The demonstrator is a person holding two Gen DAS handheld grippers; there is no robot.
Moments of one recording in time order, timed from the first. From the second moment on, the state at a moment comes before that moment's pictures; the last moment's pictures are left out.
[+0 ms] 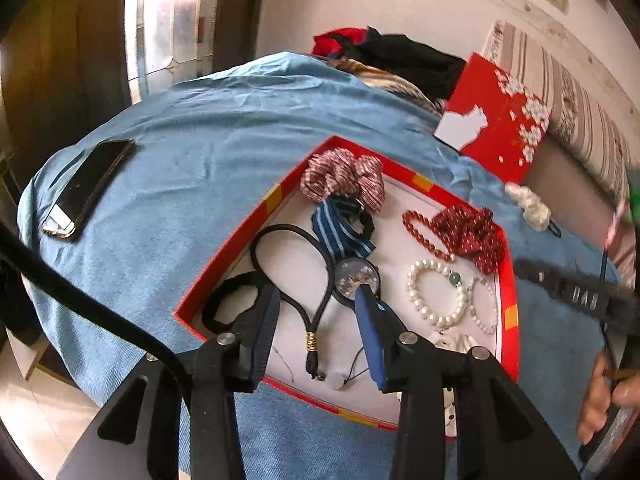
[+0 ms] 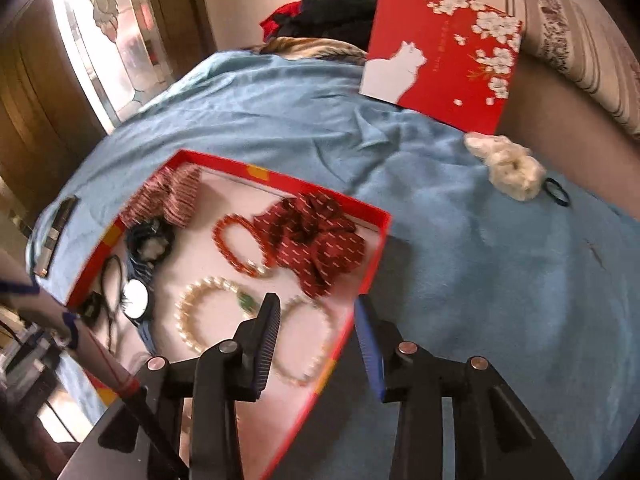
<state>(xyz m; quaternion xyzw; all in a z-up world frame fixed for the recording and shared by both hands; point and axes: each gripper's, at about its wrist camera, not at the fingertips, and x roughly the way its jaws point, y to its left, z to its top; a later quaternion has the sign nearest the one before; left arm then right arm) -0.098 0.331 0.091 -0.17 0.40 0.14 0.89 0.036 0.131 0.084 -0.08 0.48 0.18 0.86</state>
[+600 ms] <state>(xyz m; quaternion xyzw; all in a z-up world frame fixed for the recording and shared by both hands) -0.096 0.300 0.101 -0.12 0.37 0.16 0.91 0.014 0.105 0.073 -0.06 0.48 0.15 0.86</state>
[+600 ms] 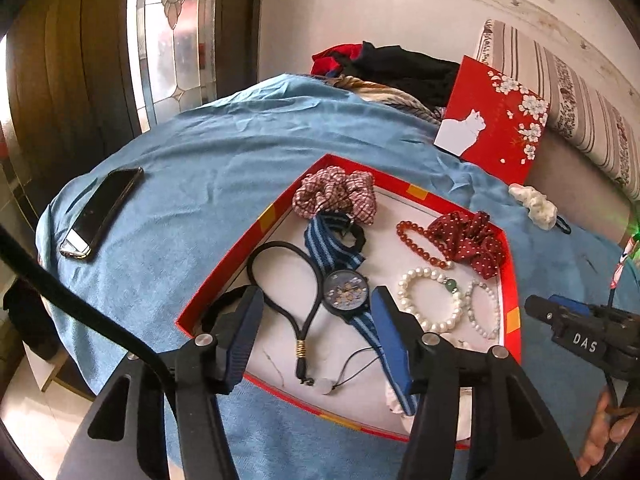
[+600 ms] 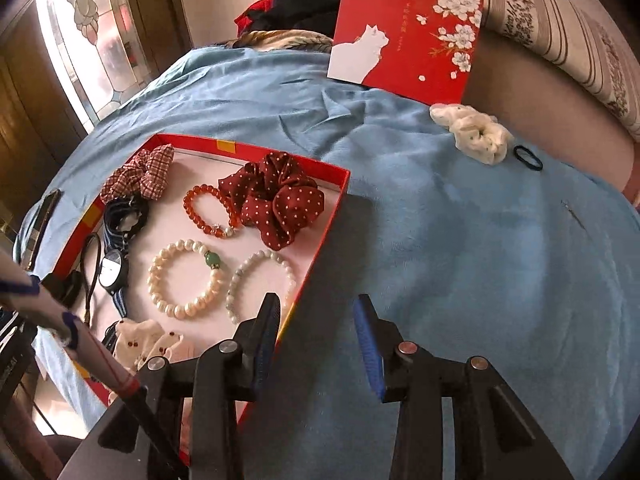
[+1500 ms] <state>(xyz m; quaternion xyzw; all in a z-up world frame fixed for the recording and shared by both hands) -0.091 0.301 0.101 -0.09 0.38 0.16 0.91 0.029 0.114 0.056 -0.06 0.50 0.14 0.85</state>
